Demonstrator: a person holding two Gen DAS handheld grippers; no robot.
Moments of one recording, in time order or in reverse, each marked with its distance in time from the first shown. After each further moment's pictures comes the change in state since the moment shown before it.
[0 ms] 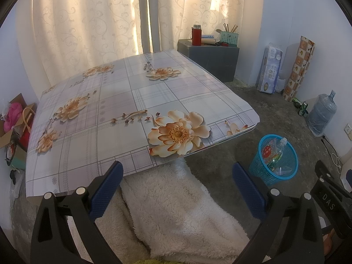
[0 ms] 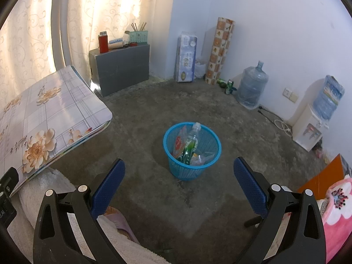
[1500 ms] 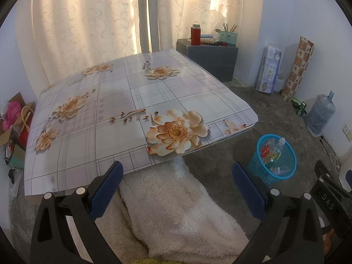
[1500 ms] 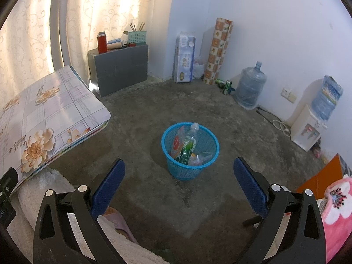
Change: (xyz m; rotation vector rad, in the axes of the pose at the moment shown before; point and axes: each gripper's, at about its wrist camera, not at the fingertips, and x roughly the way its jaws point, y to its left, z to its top) left arm 0.000 0.000 0.001 0.001 0.002 -0.004; right arm -0.001 -0.002 0.001 0.003 -0.002 -0.007
